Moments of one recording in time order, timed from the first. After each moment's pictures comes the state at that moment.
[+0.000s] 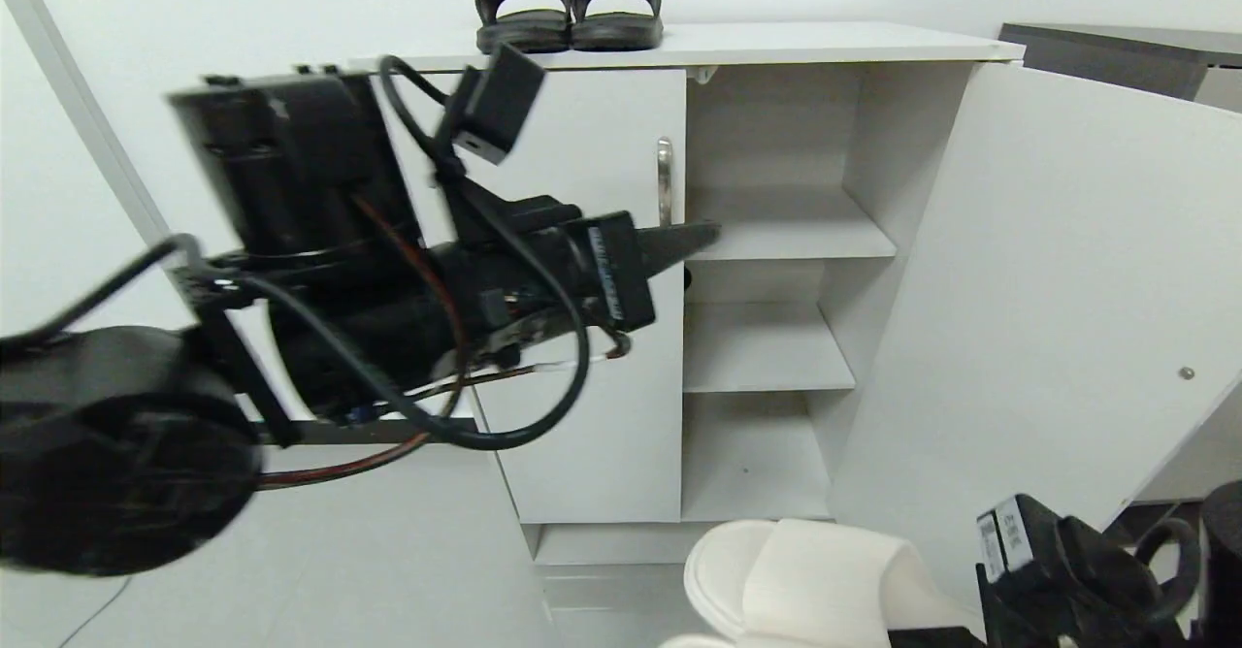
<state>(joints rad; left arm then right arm) -0.69 1.57 -0.99 -0.67 -0.30 -0.31 0.86 1.36 -0.33 -0.68 0.28 -0.05</state>
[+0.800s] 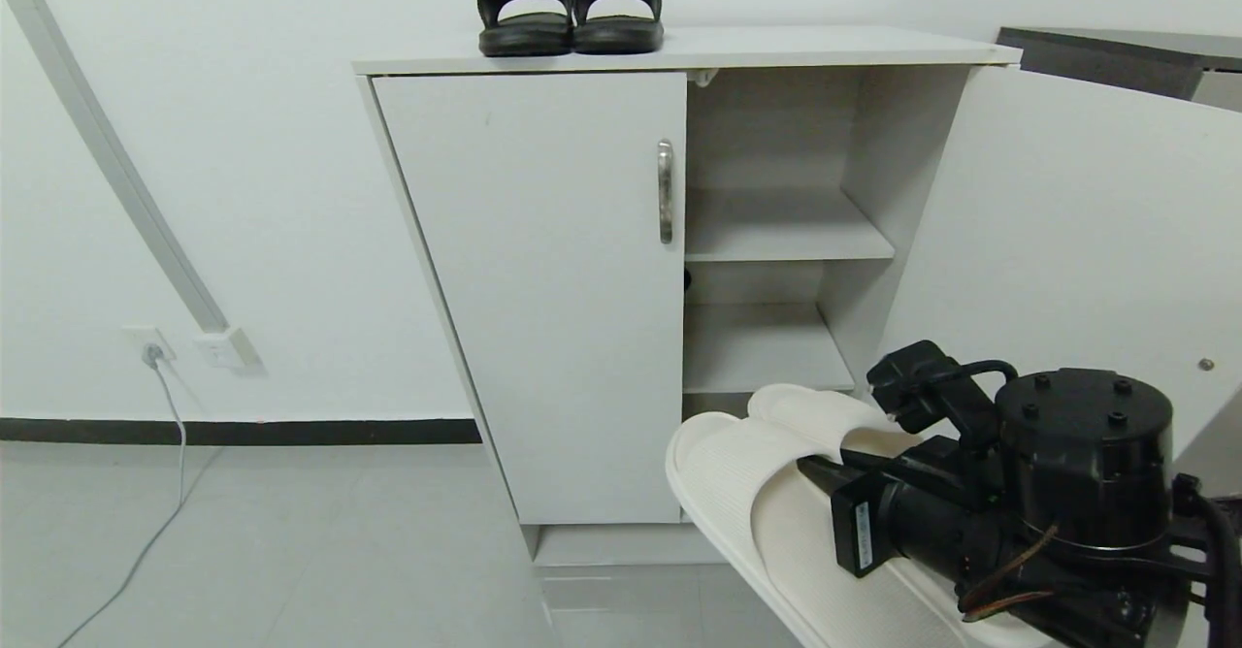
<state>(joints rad) -0.04 0.27 -0.50 0.22 0.32 0.01 0.82 1.59 -0.58 -0.68 -0.27 0.15</state>
